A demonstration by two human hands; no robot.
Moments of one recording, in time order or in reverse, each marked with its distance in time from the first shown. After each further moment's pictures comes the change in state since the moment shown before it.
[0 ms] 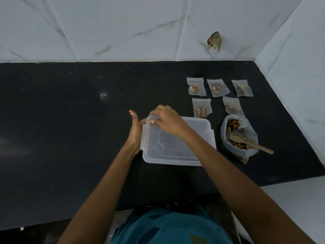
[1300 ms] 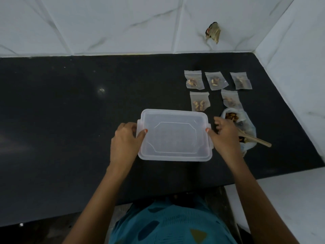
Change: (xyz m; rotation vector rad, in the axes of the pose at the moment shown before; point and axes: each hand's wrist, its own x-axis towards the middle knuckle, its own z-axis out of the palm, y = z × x) left_hand -0.067 0.006 0.005 1.098 0.481 0.262; right_hand -0.117 0.072 -0.009 0.365 0.513 0.603
